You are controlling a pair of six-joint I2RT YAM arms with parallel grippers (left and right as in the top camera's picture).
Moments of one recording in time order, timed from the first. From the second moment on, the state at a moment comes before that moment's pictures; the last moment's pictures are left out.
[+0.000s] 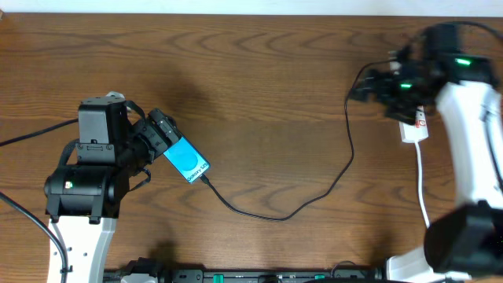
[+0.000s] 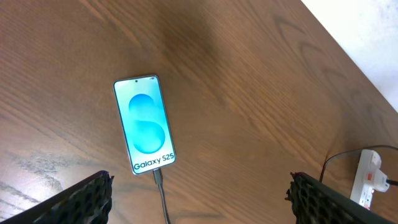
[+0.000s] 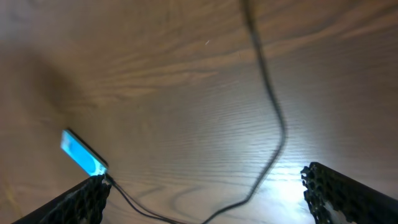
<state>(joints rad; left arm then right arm) -0.05 1.05 1.16 -1.00 0.10 -0.70 -0.10 1.70 1.61 -1.20 -0.42 0.27</state>
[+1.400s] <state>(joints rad) -0.05 1.05 1.16 -1.01 0.08 -0.70 -0.66 2.19 2.01 -1.33 -0.89 -0.08</state>
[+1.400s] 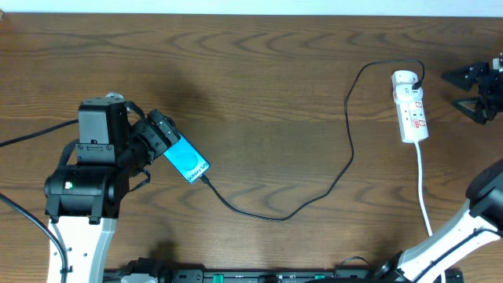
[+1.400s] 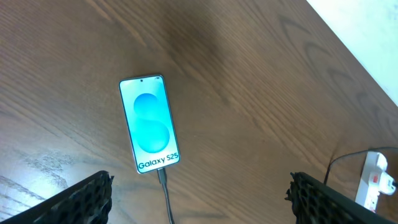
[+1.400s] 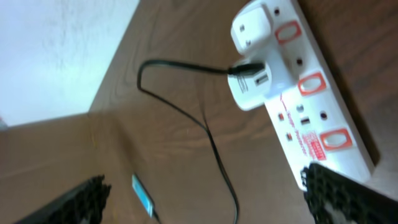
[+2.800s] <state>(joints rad) -0.05 1.05 1.16 -1.00 0.07 -0.69 -0.51 2.41 2.21 -1.30 -0.70 -0.07</state>
